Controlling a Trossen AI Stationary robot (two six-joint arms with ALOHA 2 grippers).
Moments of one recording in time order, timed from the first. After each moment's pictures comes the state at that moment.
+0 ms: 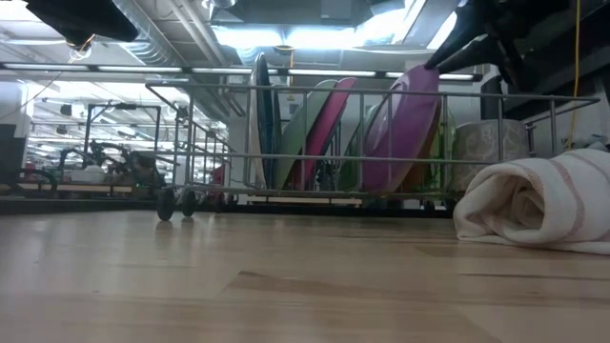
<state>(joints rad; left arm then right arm) -0.81 1.34 0.82 -0.36 -0.84 -0.69 0.28 1.02 0.76 -0.39 0.60 1.30</state>
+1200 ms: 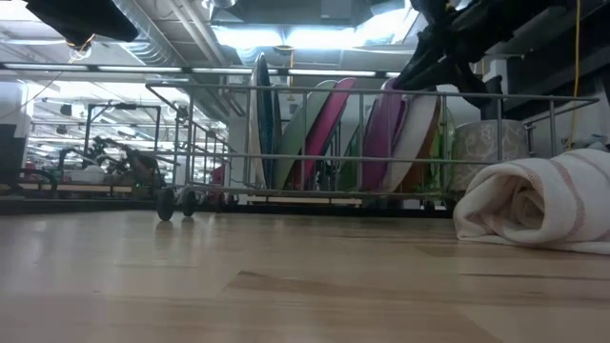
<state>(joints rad) -0.81 1.34 0.82 -0.36 -0.84 -0.69 0.02 1.12 0.76 -0.21 0.36 1.05</state>
